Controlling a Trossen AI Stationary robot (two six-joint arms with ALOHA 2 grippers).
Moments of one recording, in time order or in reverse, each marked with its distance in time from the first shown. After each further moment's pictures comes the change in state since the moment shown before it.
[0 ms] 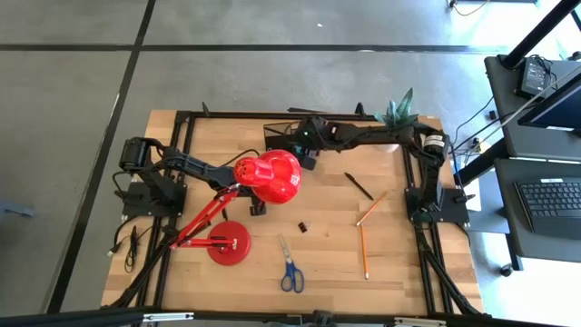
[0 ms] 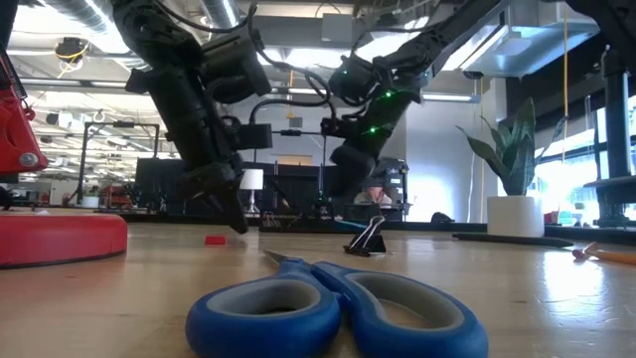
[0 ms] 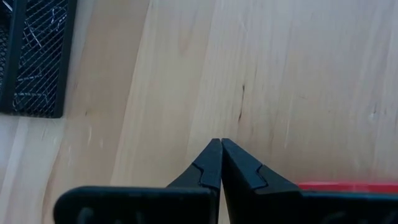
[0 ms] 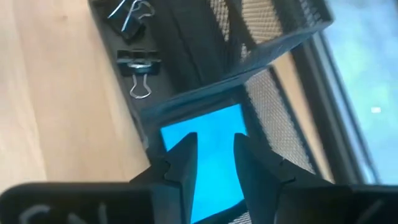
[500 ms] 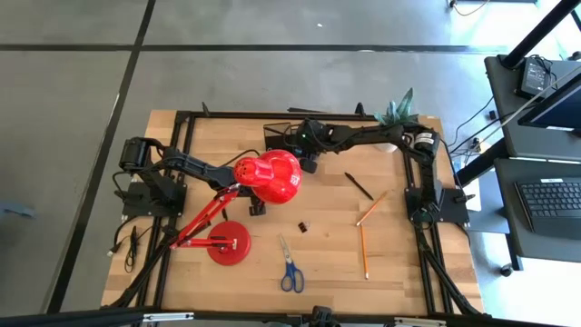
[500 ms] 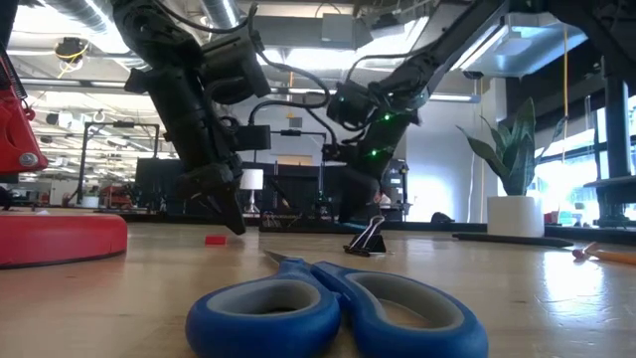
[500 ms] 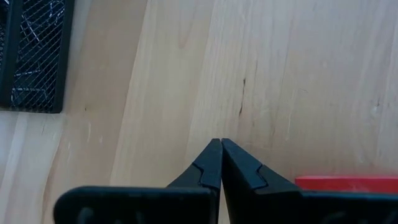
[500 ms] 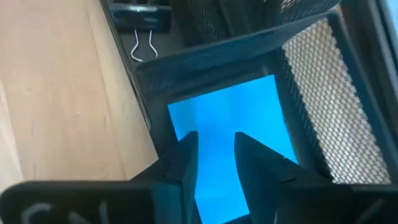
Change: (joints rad) left arm 0.000 0.000 0.000 -0.013 0.000 -0.001; right arm -0.031 0.086 -0.012 0.013 -0.055 -0.003
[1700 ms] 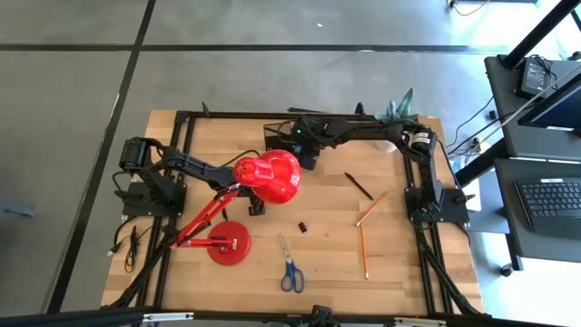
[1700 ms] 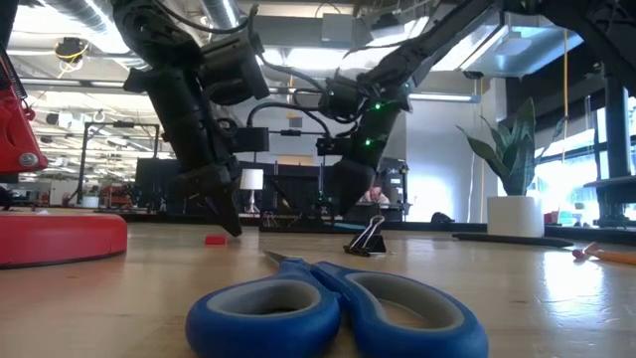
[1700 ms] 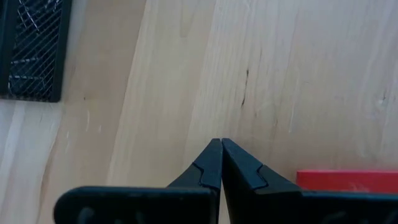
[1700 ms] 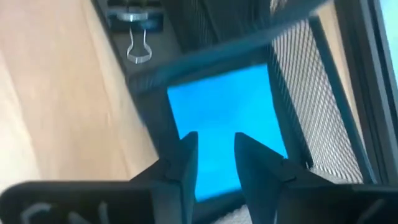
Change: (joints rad) left arm 0.000 0.000 0.000 -0.023 0.000 -0.026; right arm 0.000 0.028 0.155 -0.229 0.010 0.028
